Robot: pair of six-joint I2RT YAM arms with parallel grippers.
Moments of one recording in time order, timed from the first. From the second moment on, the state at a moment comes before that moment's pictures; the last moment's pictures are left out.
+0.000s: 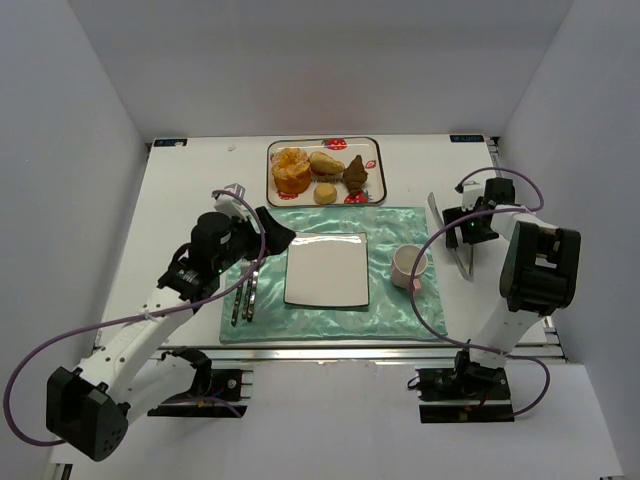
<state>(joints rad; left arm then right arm) -0.47 0.96 0.72 -0.12 0.12 -0.64 -0.18 1.79 1.07 -0.37 -0.22 -0.42</state>
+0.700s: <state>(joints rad) -0.47 0.90 0.75 -0.20 0.06 -0.64 -0.16 1.58 1.23 -0.41 -0.41 -0.32</state>
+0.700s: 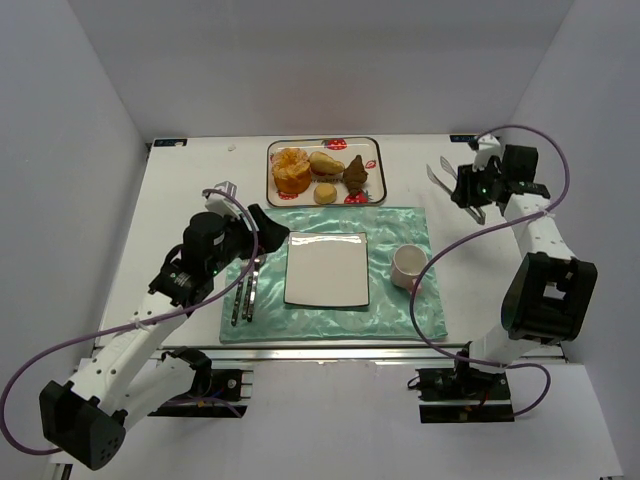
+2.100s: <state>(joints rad) -0.47 0.81 0.77 -0.26 -0.02 -0.67 0.20 1.64 1.44 -0.41 -0.72 0.08</state>
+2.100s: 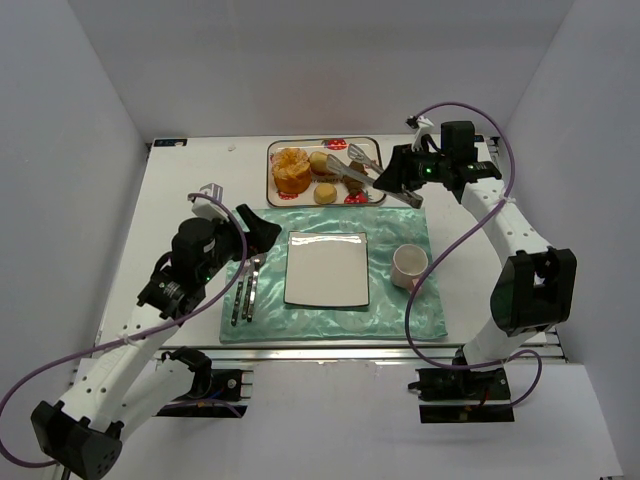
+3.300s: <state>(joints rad) -0.47 0.81 0.77 -0.29 -0.05 -0.70 0.12 1.94 1.57 -0.35 -0.61 0.12</state>
